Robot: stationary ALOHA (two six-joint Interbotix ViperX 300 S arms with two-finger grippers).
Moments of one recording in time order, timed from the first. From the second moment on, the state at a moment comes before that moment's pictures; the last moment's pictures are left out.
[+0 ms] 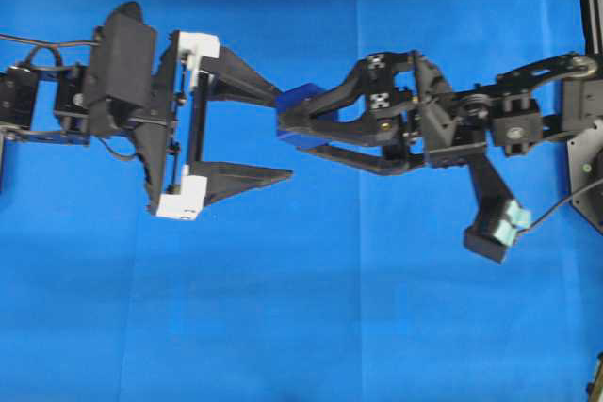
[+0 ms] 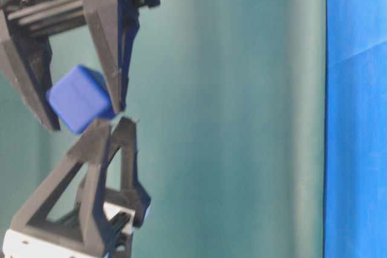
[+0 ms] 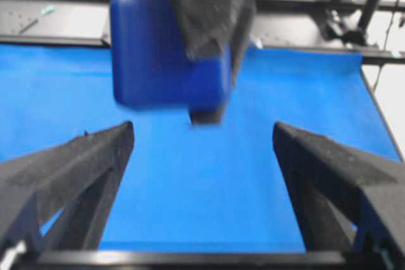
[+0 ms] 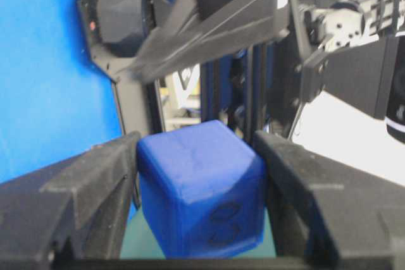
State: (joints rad) left arm -0.06 -0.29 0.66 0.01 -0.25 -0.07; right arm 0.02 -0.34 0.59 -0.85 -0.12 -0.43
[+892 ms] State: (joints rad) left arm -0.06 -0.38 0.73 0.01 -0.24 -0.08; right arm 0.11 -0.52 0.70 -0.83 0.04 -0.43
